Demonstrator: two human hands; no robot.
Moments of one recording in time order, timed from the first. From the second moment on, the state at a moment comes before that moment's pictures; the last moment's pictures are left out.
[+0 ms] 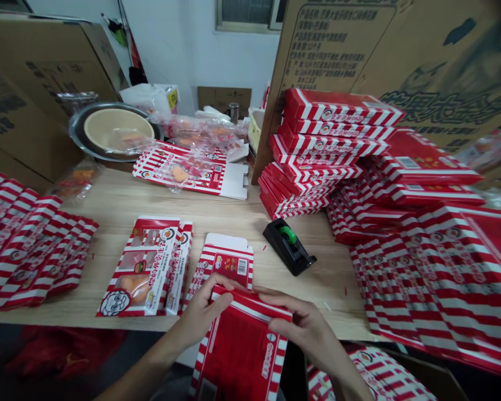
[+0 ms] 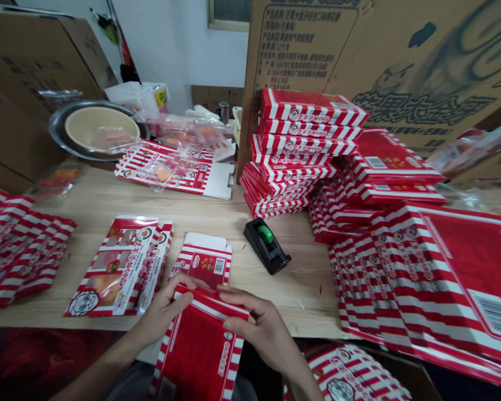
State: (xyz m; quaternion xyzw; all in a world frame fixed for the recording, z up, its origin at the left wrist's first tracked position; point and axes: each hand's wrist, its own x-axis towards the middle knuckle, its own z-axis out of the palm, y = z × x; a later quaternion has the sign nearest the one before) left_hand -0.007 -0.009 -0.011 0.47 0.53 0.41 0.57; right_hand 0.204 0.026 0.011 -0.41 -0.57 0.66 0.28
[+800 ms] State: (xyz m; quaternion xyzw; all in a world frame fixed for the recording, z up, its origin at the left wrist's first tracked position) left_hand -0.024 0.040 0.014 0.51 0.58 0.41 0.48; right_hand 0.288 0.100 -0.090 -0.62 -0.48 0.45 0.44
